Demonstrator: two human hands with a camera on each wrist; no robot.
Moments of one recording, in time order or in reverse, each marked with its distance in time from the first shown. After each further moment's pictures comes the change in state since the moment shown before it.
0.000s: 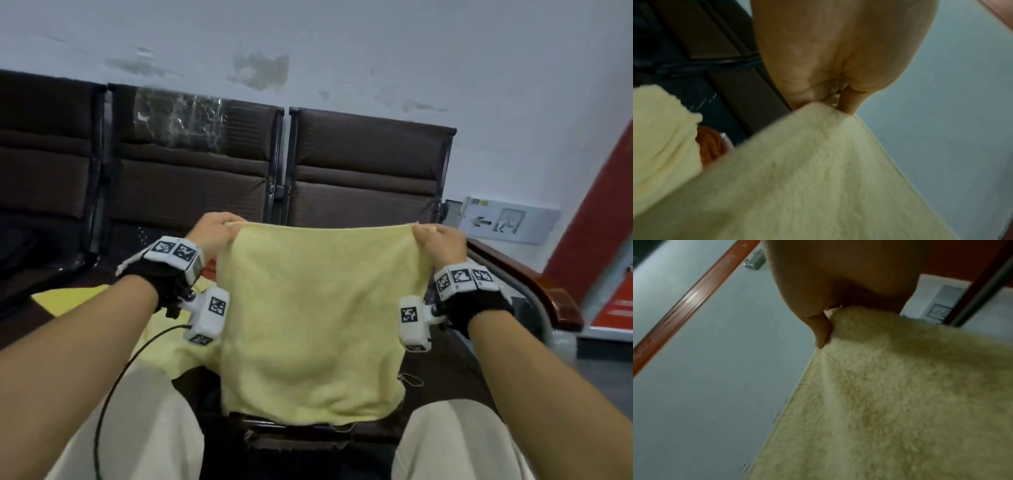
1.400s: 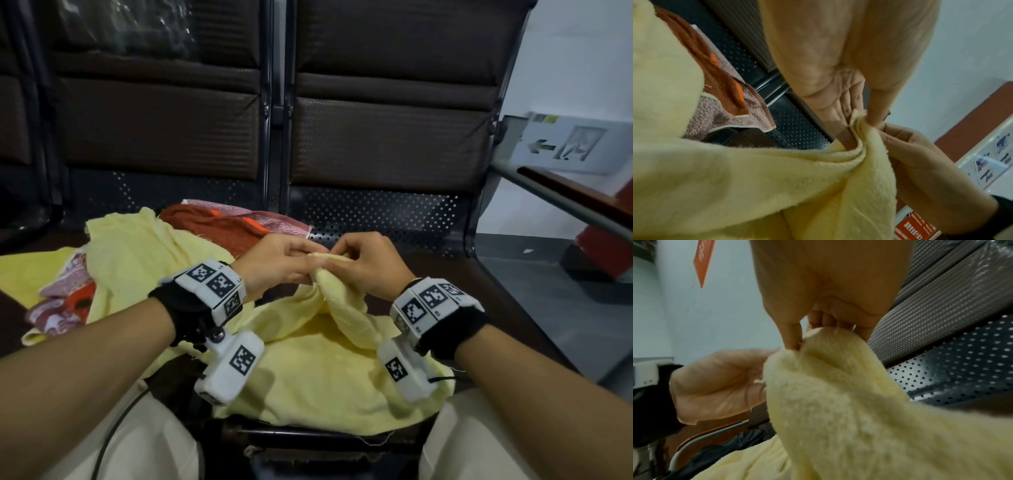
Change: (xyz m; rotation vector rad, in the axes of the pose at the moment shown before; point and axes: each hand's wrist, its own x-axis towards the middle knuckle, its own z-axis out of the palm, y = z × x) left_hand 0.005 -0.080 0.122 -0.334 -0.535 -0.143; right_hand -0.050 0.088 0.134 -0.314 -0.672 -0.352
